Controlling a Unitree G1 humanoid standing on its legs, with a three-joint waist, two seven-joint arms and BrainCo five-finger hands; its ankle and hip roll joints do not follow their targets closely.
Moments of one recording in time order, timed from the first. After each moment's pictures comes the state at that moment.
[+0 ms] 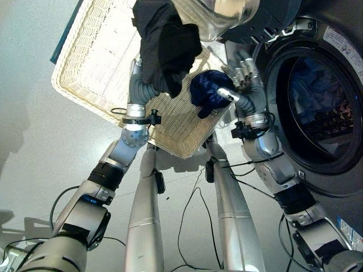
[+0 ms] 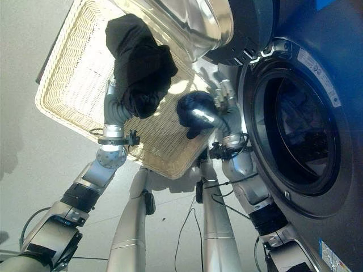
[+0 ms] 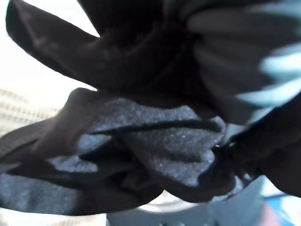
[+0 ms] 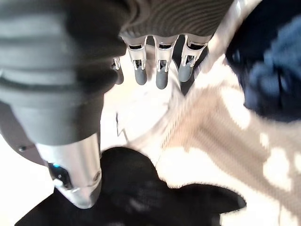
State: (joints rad) left arm -0.75 0.47 -0.32 0.27 0.11 -0.55 0.48; right arm -0.56 -0.42 0.31 -0.04 0.61 -0.23 -0.09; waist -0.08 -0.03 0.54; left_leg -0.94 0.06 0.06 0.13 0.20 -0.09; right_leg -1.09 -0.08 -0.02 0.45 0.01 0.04
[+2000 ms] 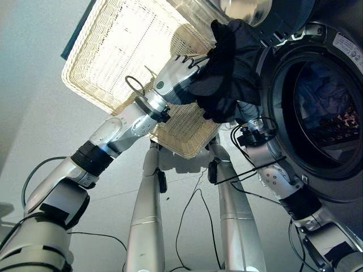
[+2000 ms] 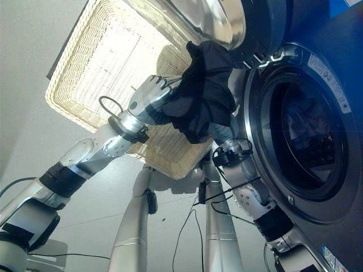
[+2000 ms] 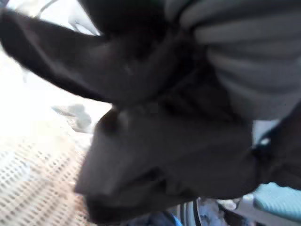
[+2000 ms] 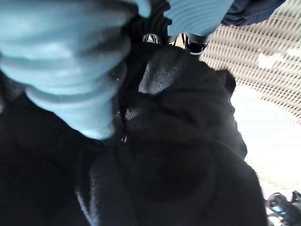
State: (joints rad) left arm -0.96 0.70 -0.61 0.14 0.58 -0.29 0.38; right arm -0.56 -0.48 0.39 -0.07 1.07 -0.31 0.01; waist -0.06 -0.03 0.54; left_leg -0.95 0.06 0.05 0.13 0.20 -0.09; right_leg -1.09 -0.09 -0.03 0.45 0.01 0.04
